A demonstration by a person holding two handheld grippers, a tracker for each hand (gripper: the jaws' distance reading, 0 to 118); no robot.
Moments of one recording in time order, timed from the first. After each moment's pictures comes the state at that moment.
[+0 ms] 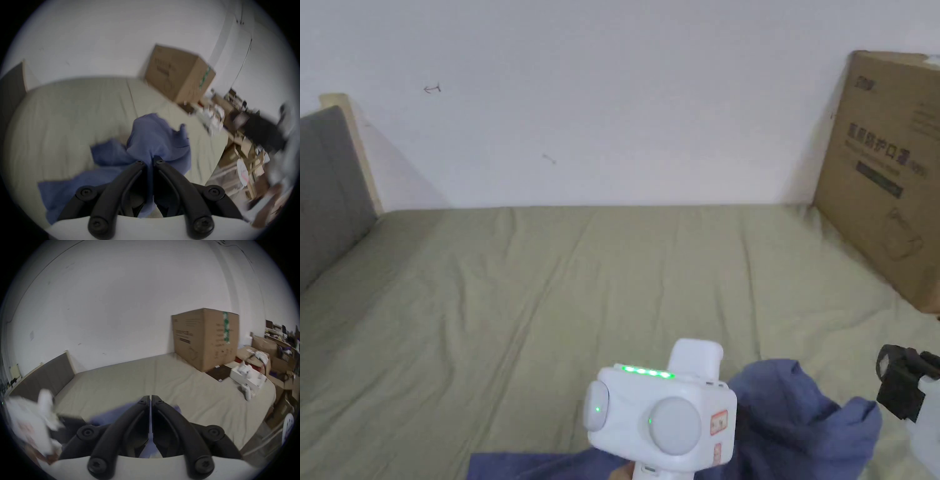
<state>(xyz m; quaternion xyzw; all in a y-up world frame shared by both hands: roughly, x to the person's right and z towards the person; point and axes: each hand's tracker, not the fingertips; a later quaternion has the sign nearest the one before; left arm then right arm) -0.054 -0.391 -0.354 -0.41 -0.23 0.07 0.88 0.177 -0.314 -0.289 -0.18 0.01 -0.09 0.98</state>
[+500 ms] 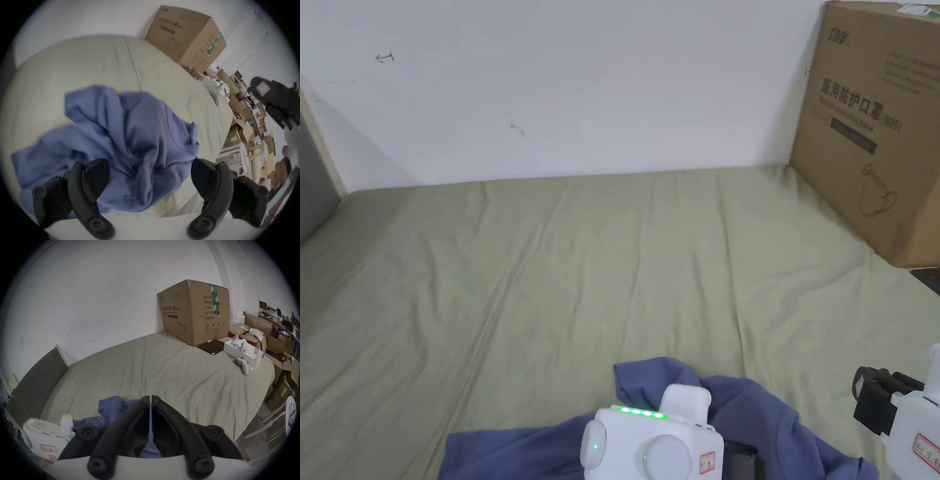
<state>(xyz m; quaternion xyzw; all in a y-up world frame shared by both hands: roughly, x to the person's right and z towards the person) -0.049 -0.433 -0.342 -0.46 -0.23 0.06 0.86 0.185 -0.363 -0.287 -0.26 0.01 -0.11 0.96</state>
